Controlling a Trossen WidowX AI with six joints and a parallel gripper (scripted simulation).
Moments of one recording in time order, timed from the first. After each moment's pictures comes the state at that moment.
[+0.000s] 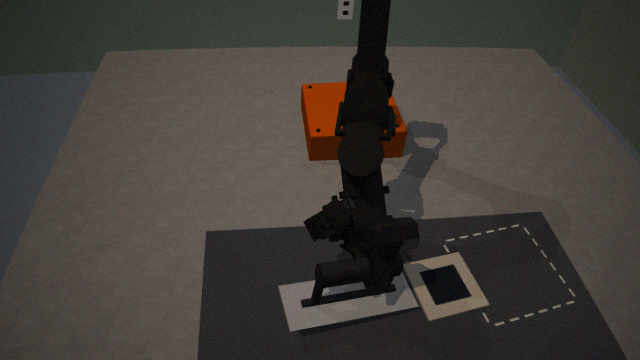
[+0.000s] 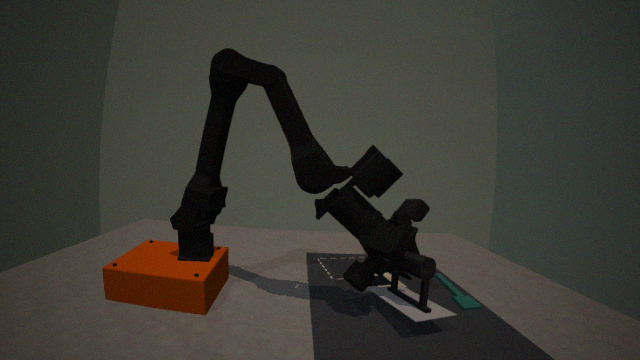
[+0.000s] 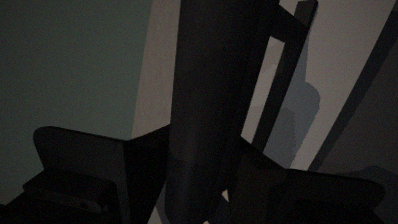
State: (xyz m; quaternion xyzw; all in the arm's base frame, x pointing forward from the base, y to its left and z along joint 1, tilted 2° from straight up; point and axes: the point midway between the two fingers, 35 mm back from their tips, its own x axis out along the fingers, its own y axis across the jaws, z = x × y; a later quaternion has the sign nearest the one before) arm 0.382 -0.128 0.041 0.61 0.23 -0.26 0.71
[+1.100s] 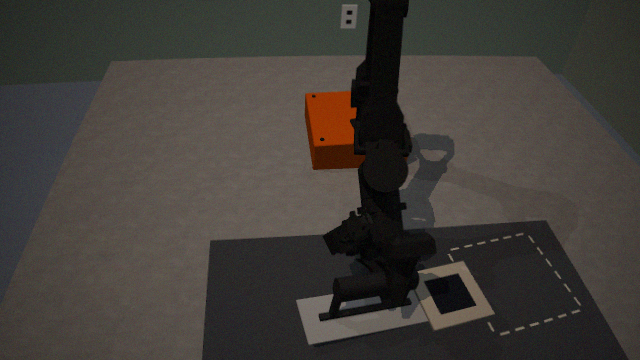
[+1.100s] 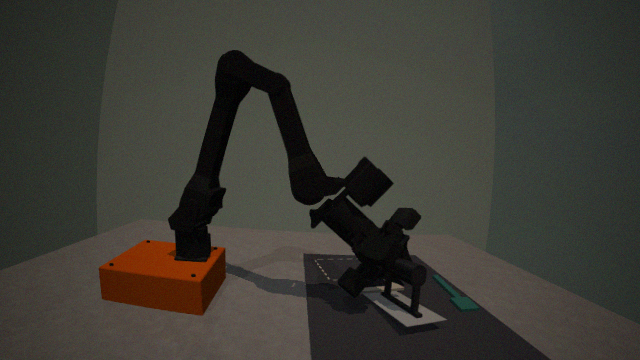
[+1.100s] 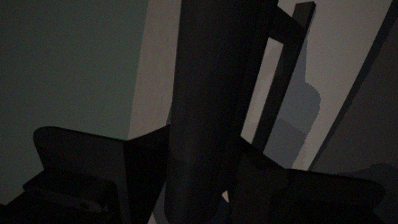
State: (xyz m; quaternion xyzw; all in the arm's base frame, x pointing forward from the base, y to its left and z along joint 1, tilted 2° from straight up) arm 0.384 -0.108 0.022 0.61 0.22 -0.26 0.71
